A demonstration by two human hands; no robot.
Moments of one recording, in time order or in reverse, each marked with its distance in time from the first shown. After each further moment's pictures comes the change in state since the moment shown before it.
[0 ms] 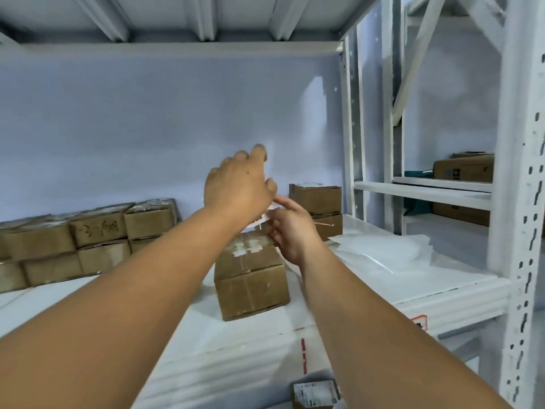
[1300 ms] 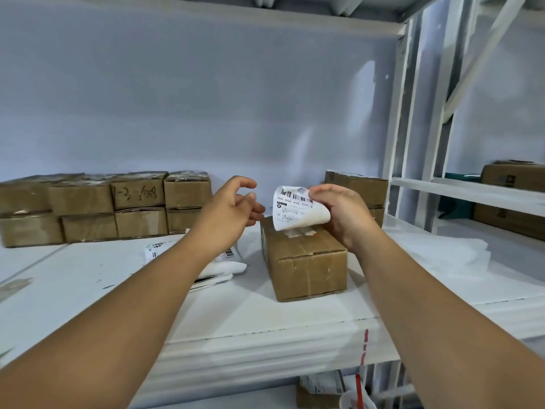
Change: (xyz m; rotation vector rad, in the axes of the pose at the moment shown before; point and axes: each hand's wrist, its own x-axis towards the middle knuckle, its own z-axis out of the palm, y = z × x) left_hand -0.066 -0.100 0.020 -0.979 -0.167 -0.354; right_hand -0.012 -0.011 0.008 -0.238 -0.004 -0.034
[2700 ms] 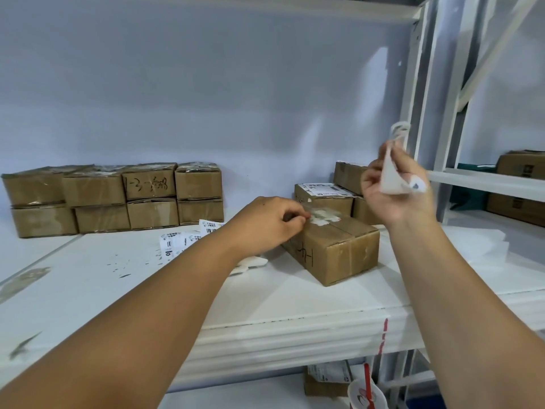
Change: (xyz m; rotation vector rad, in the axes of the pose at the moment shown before) left_hand -0.007 0.008 0.013 0.606 -0.354 0.182; right_hand -0.016 -0.035 -0.020 0.836 0.010 -0.139
